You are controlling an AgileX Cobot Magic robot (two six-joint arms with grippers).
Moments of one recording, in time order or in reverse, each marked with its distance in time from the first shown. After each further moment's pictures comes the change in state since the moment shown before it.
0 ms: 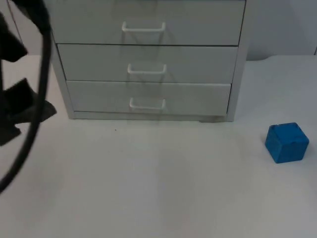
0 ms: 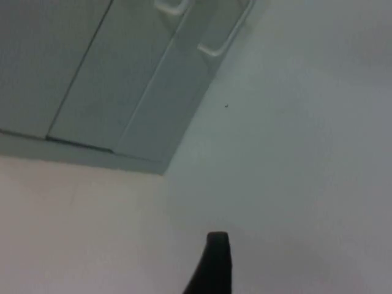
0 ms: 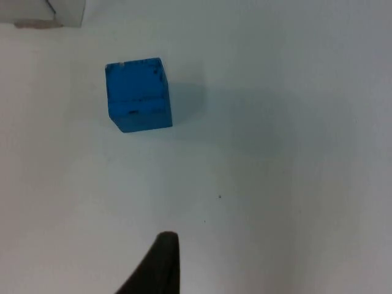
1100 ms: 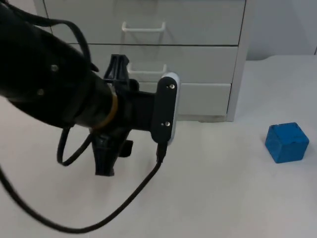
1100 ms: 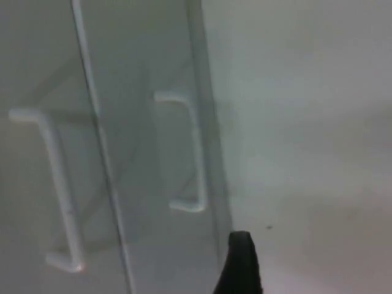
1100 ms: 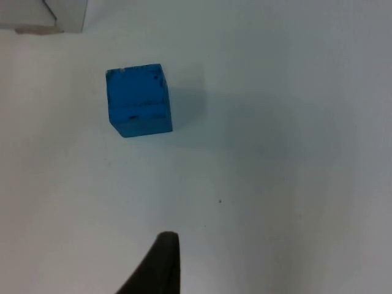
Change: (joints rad) right arm 0.000 0.000 0.000 0.000 -0.010 0.000; left arm -0.113 0.734 -0.096 1.359 -0.326 -0.896
